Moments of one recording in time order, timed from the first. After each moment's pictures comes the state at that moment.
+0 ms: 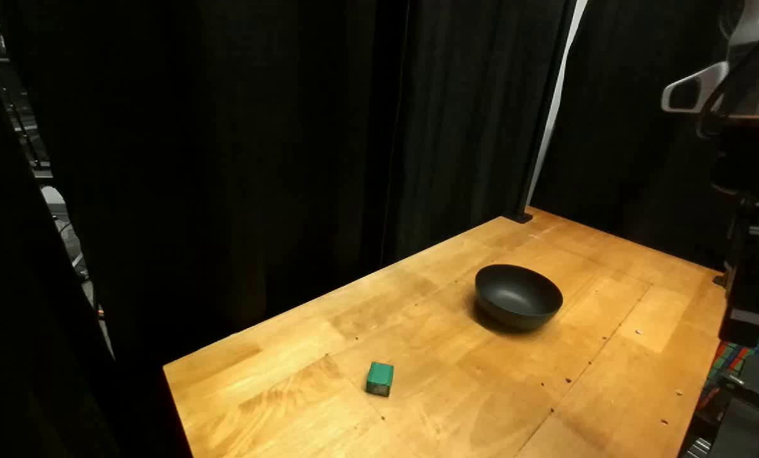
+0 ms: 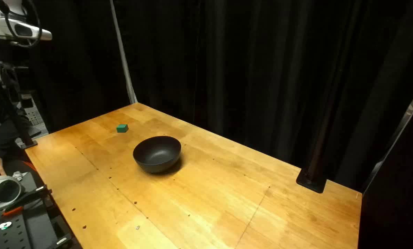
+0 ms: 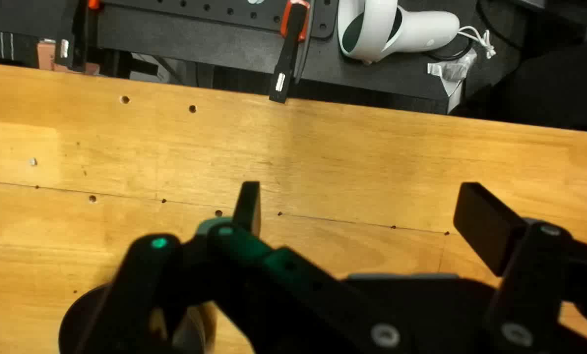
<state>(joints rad) 0.24 -0.55 0.31 -2.62 0.18 1.89 0.23</state>
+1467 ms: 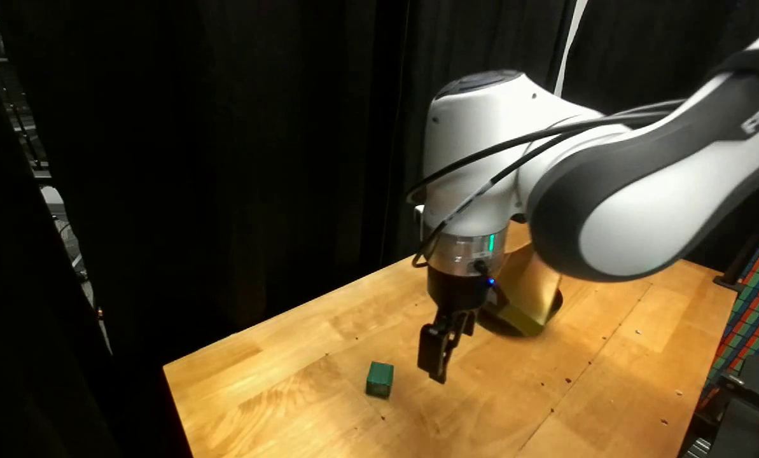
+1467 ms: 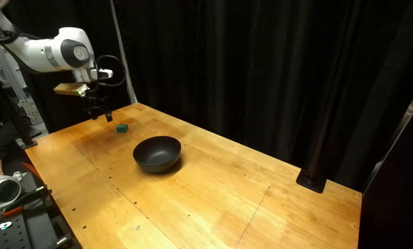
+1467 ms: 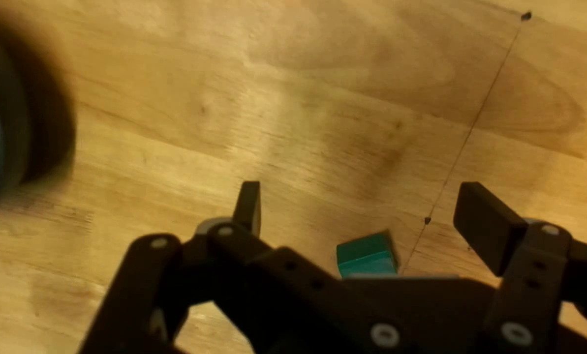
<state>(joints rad) 0.31 0.36 0.28 -2.14 -0.29 2.41 0.44</state>
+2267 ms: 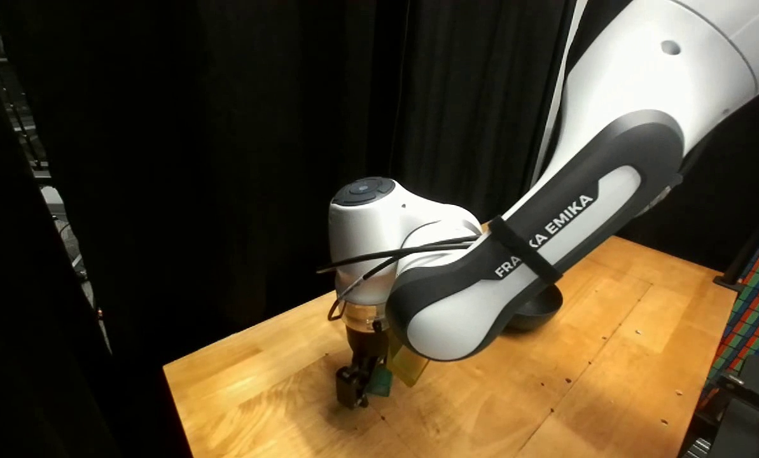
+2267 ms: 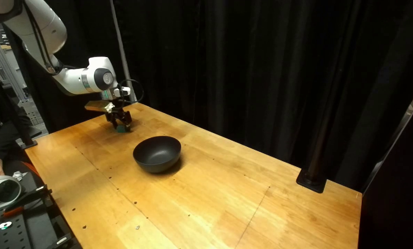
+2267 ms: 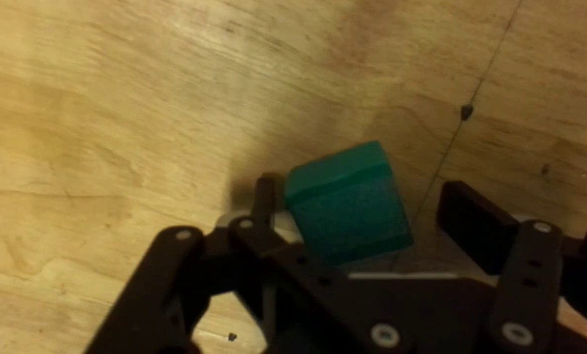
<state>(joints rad) 0.50 0.81 0.10 -1.68 -0.29 2.44 0.44</state>
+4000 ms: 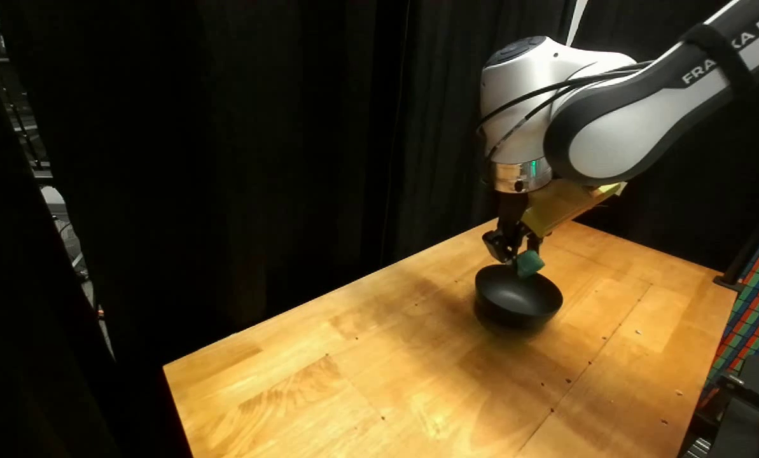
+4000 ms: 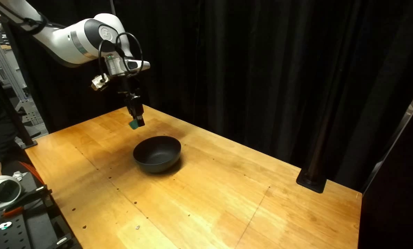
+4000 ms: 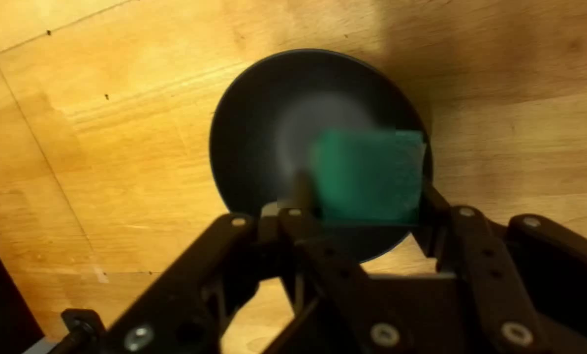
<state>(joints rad) 0.31 0.23 -0.07 -2.16 -0.42 2.22 0.71</state>
